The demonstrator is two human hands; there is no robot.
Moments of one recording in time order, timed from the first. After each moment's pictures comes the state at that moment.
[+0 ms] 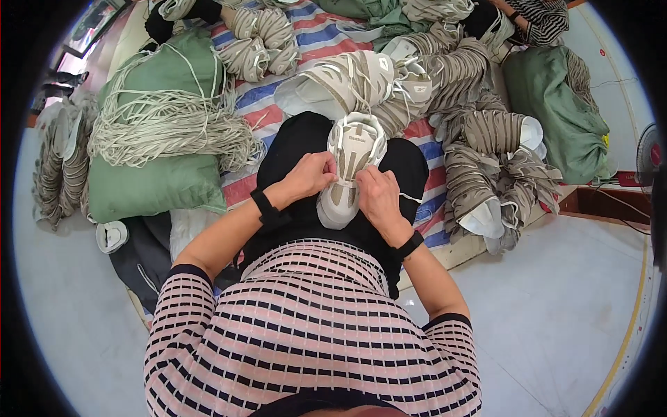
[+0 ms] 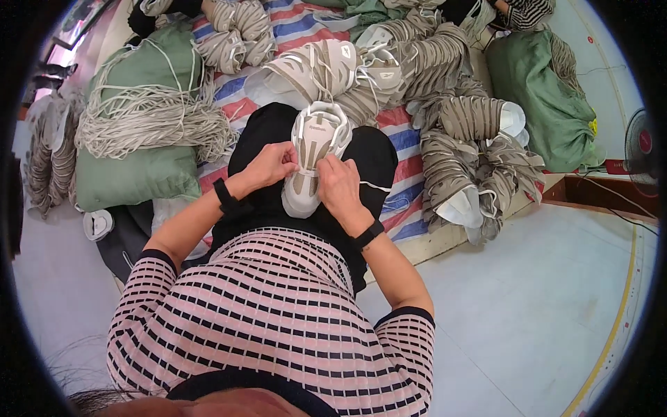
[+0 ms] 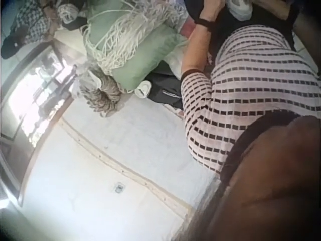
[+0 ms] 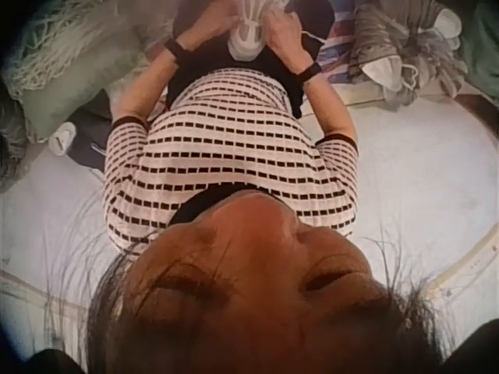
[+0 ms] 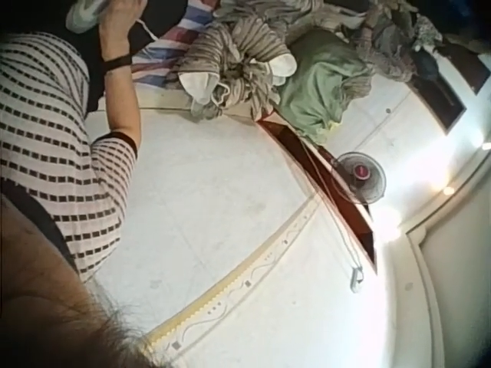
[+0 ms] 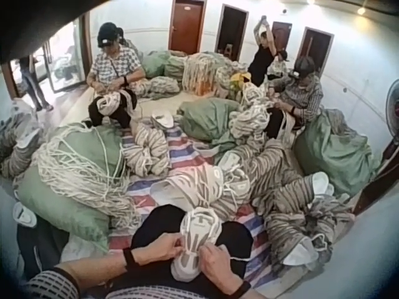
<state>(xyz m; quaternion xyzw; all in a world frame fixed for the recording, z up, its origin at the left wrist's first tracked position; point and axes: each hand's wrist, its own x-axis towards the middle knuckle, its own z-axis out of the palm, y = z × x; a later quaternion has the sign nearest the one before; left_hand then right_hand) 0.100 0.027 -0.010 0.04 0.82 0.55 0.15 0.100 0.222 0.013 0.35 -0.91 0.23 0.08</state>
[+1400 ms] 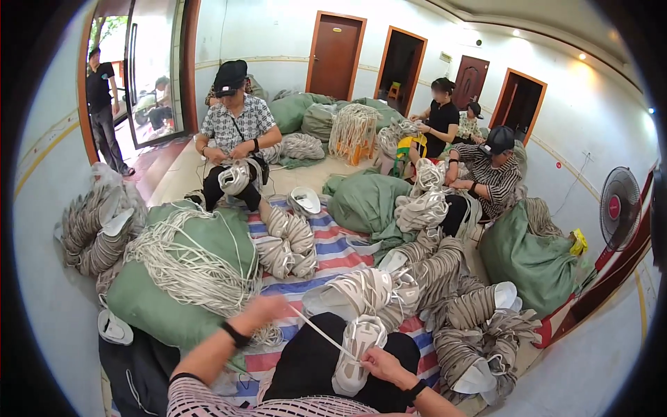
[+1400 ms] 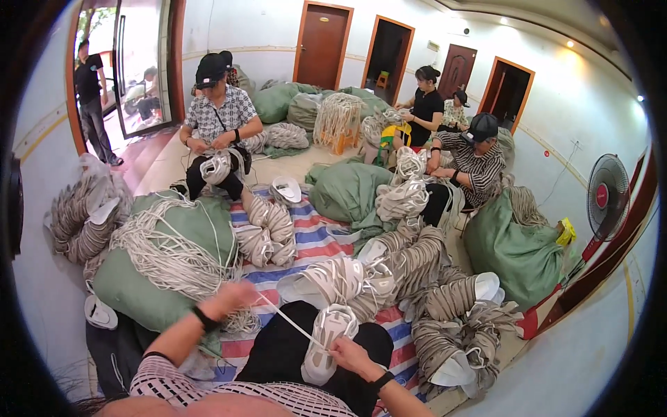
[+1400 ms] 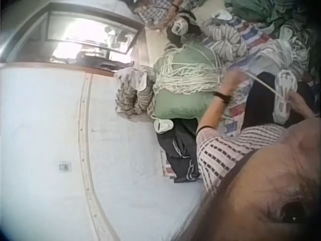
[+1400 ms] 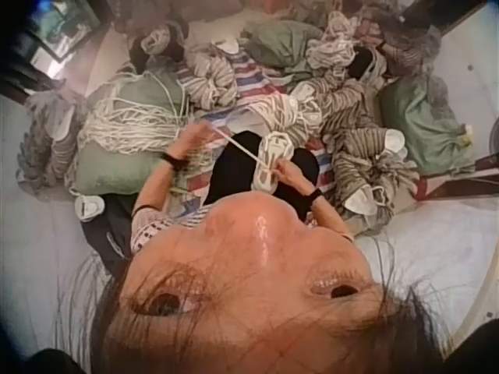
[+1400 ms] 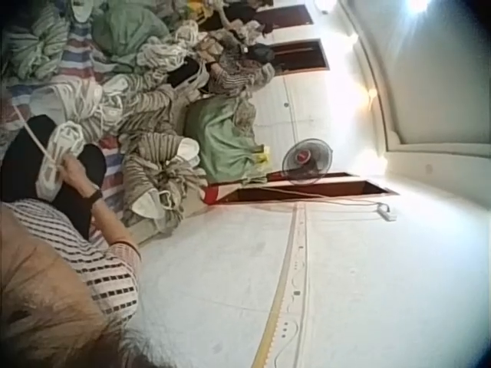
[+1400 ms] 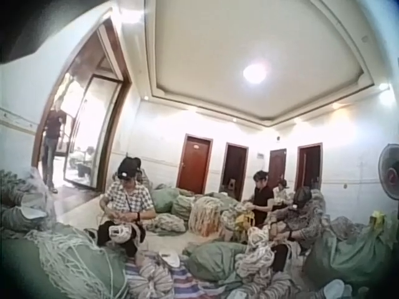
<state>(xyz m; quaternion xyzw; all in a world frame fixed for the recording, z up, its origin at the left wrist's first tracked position) 0.074 -0.150 0.033 0.21 0.93 0.26 -0.18 0.064 0.238 0.002 0.30 -0.88 0.32 -0.17</state>
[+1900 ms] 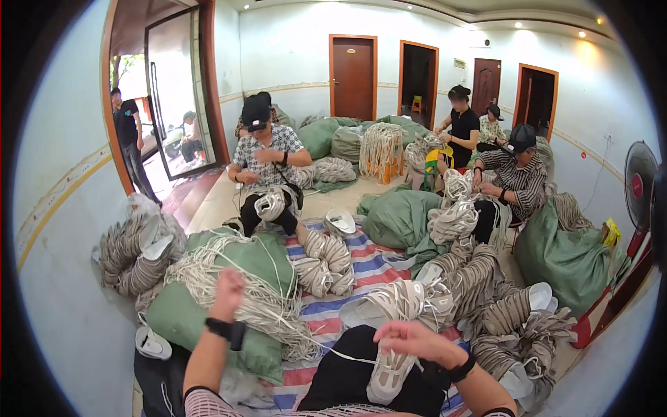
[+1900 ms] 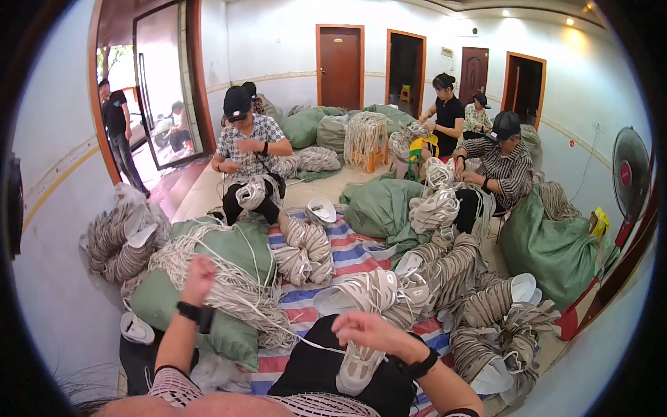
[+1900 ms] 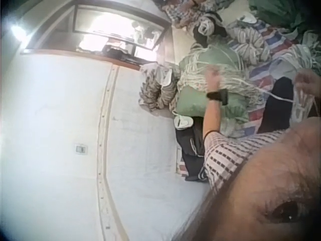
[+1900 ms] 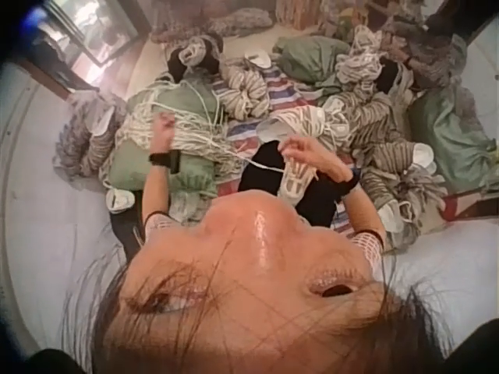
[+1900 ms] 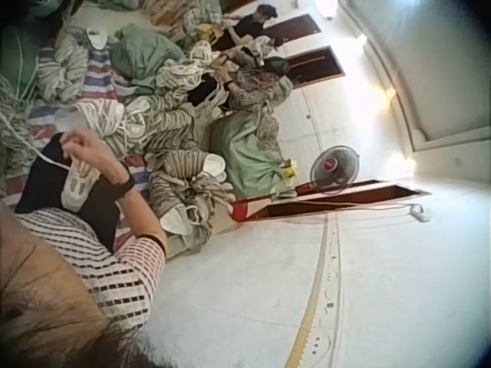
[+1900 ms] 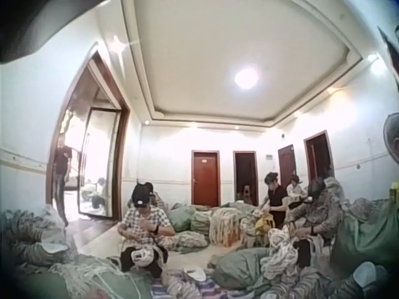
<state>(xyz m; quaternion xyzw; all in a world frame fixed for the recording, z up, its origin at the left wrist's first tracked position) 0.115 -0.305 0.082 -0.07 0.36 0.87 -0.32 0.046 0.178 0.178 0.36 -0.64 0.53 -0.43</state>
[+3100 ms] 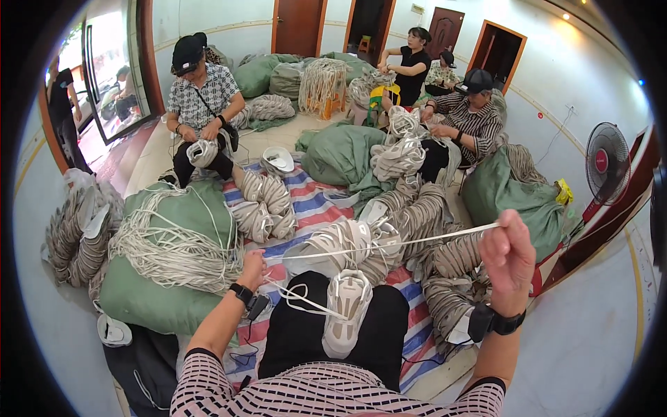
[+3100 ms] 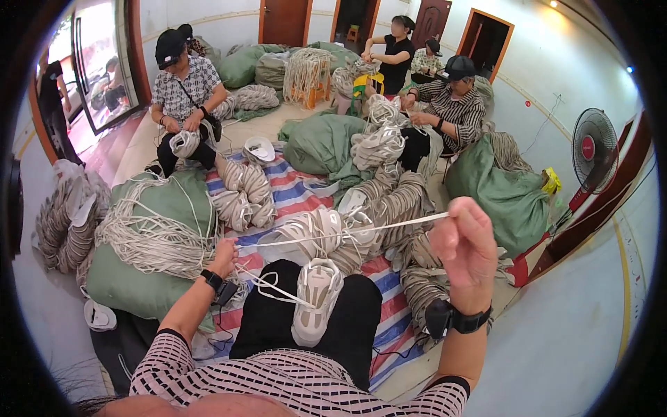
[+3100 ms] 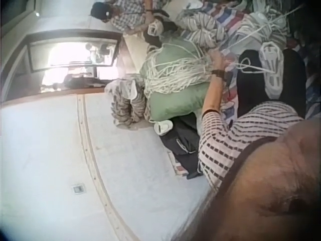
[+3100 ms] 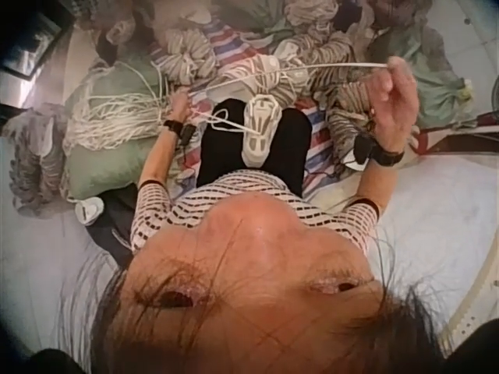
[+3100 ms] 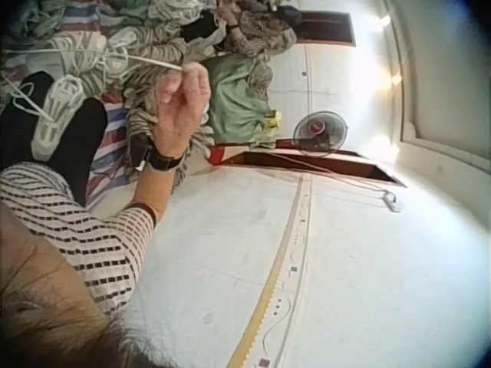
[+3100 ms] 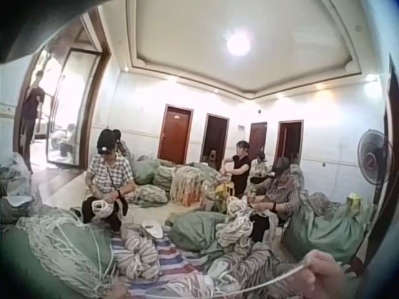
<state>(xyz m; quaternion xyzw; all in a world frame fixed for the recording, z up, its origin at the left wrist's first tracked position) 0.016 -0.131 -0.028 -0.31 0.50 0.81 -0.06 0.059 0.305 0.310 0.27 -0.47 0.84 -0.07</state>
